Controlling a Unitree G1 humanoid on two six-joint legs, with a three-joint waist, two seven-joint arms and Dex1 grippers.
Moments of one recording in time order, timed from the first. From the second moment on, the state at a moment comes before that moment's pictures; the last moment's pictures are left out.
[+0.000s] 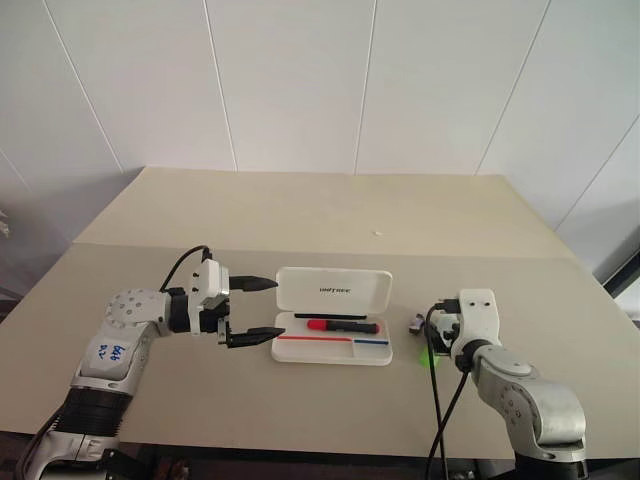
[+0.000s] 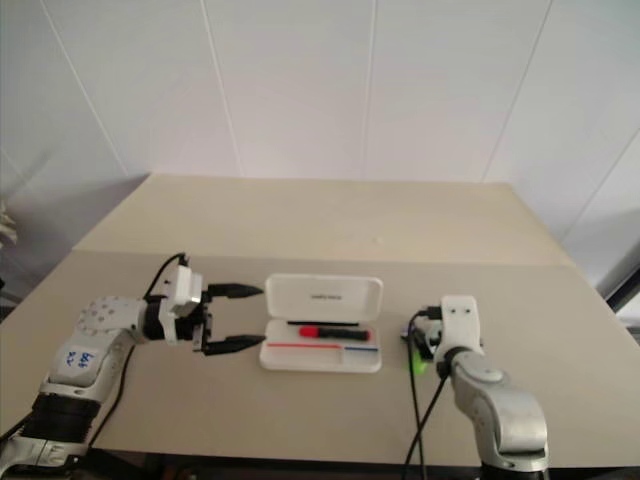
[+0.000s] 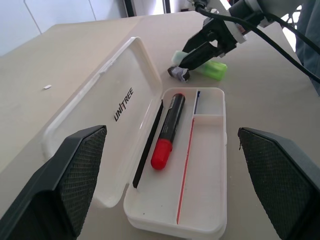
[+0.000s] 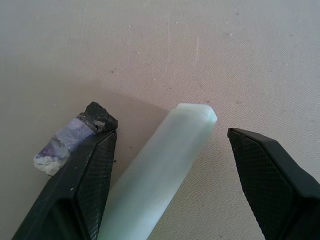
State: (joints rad) left arm -0.52 0.67 0.04 0.09 -0.40 0.12 -1.18; right arm -0.30 -0.27 -0.18 -0.42 0.25 1.10 -0.06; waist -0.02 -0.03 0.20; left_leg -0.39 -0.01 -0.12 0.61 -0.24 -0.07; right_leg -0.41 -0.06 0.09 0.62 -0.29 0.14
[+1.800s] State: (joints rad) left arm -0.52 0.66 0.05 0.15 -0.40 0.05 -1.23; right arm -0.47 -0.73 -0.02 -0.44 0.37 1.01 0.58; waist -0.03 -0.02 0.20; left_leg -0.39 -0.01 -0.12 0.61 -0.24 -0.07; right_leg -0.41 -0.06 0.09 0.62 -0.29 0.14
